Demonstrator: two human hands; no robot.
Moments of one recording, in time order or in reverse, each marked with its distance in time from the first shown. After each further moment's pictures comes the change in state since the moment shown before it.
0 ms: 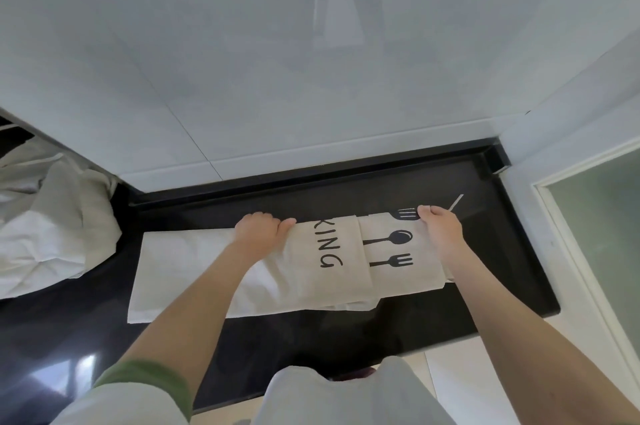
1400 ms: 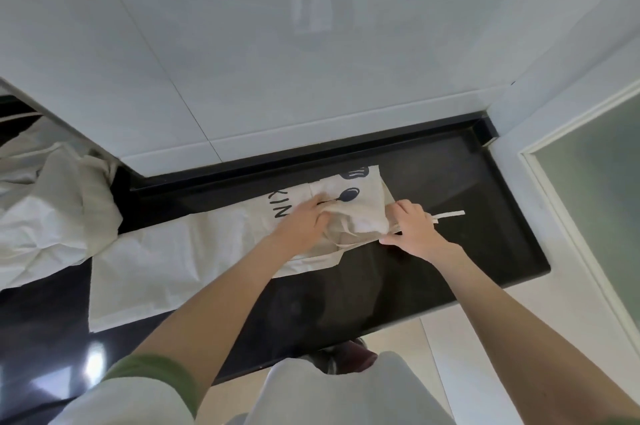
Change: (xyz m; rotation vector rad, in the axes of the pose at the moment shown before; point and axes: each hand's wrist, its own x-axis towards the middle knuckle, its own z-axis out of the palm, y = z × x) left_hand -0.041 0.058 0.002 -0.554 0.012 0.325; right_hand -0.043 0.037 0.019 -0.866 -0.245 -0.565
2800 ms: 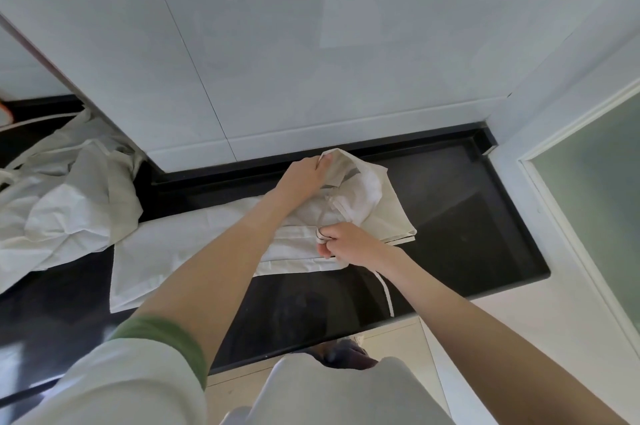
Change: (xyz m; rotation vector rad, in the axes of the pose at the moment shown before) left_hand 0.013 0.042 -0.066 -0.070 0.221 -0.122; right_hand -0.037 -0.132 -0.003 0.427 -0.332 -0.206
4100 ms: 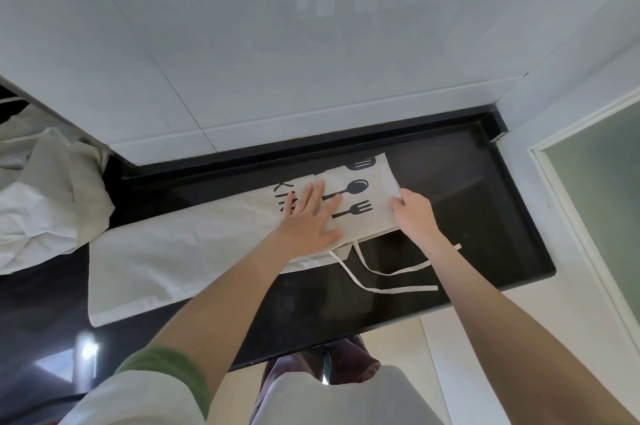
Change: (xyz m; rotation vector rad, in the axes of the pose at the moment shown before) left_hand -0.009 -0.069 0.095 0.648 -0.317 0.159; right_hand 0.026 0.119 -0.064 0.084 0.613 0.355
